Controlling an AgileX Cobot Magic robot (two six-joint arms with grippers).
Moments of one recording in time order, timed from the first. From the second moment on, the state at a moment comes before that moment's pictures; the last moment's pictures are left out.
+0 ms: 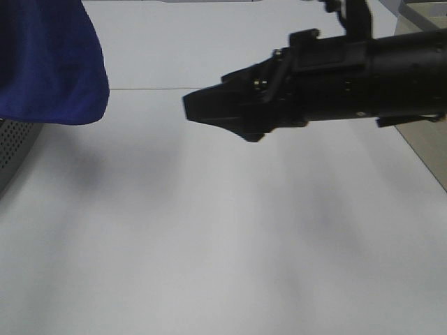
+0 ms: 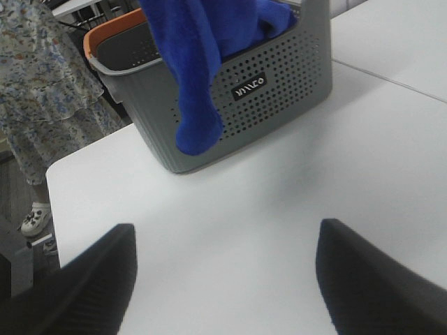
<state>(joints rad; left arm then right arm) -0.30 1.52 -2.08 -0.22 1.22 0.97 0.55 1.44 -0.78 1.73 0.53 -1.82</state>
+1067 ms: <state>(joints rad) -0.30 1.53 -2.08 -0.22 1.22 0.97 0.67 1.92 -1.24 1.74 0.56 -1.89</state>
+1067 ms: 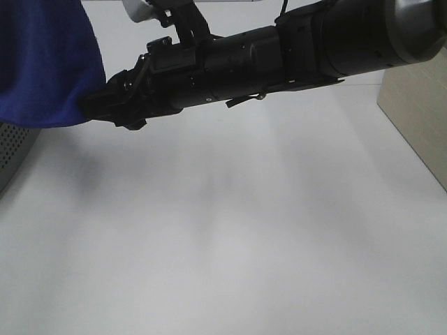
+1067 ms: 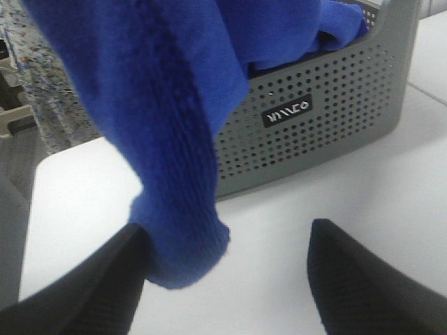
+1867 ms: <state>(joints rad) -0.30 1.53 -2.08 -0.22 1.22 0.97 0.67 1.92 -1.24 1.71 0.77 -1.75</state>
